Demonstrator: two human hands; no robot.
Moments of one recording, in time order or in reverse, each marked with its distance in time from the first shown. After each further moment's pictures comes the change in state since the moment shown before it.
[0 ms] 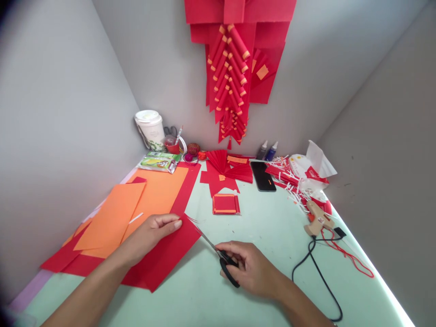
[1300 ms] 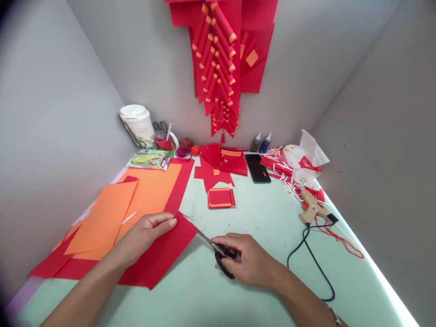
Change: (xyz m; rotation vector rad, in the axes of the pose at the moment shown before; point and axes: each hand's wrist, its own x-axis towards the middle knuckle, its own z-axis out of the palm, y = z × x) left_hand -0.003 0.011 0.009 0.050 0.055 -0.055; right_hand -0.002 -0.003 -0.005 -0.224 0.020 -0.111
